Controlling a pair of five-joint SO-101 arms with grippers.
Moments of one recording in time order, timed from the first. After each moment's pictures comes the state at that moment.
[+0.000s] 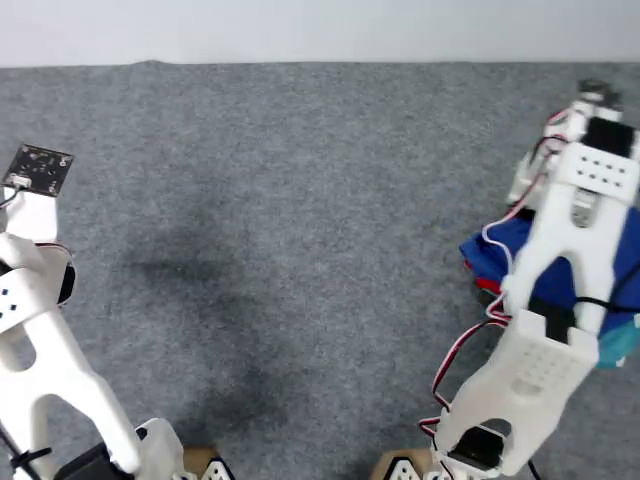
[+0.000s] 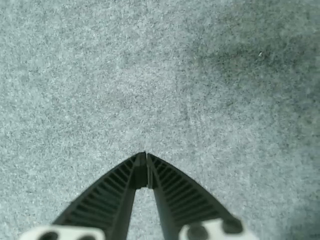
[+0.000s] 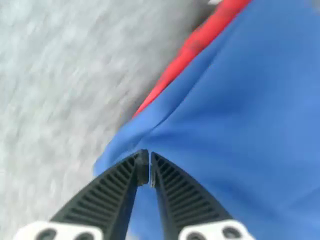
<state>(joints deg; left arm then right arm) -37.4 -23.9 20.1 86.5 -32.9 19.4 28.0 -37.5 92.2 -1.1</state>
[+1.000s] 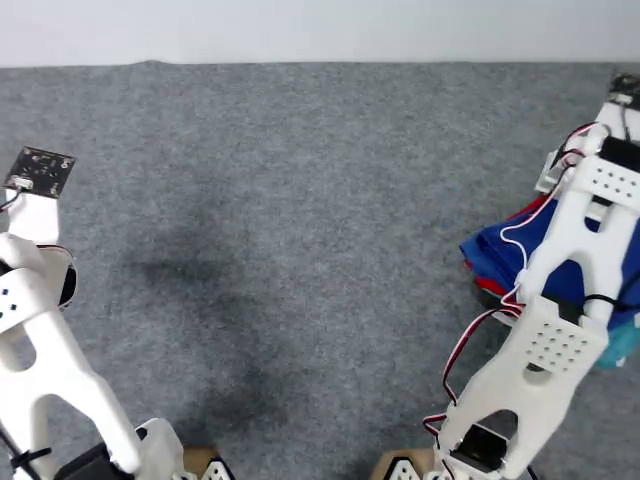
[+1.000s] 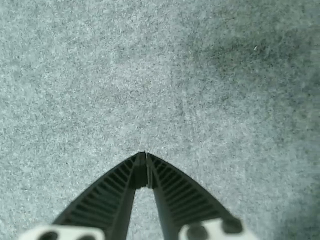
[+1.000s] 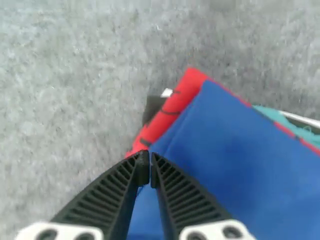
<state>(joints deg) -37.4 -23.9 20.1 88.0 -32.9 23.4 38.1 -40.2 74.1 1.5</state>
